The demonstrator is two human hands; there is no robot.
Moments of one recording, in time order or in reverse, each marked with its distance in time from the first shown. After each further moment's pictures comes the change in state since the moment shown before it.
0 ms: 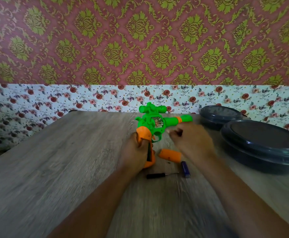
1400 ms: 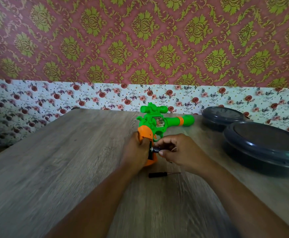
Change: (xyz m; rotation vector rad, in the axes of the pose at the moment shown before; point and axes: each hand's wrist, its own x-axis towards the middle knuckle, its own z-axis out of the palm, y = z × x) left_hand 0.000 0.003 -0.001 0.047 0.012 0.021; right_hand -0.017 -0.009 0.008 0.435 -0.411 -0.140
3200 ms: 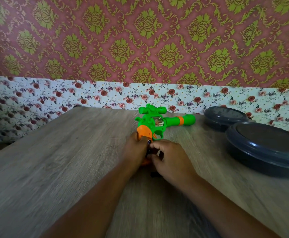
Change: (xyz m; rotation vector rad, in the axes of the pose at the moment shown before) left_hand 0.006 -0.003 -0.004 -0.173 0.011 -0.102; right_hand -0.006 -0.014 0.040 -0.155 0.223 -0.084
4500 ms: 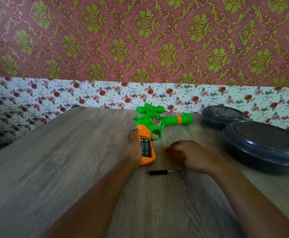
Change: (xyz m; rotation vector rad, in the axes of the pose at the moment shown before) left_hand 0.009 -0.011 0.001 -0.376 -0.014 -0.282; right_hand 0.014 0.049 -0.045 -0.389 -0.468 0.115
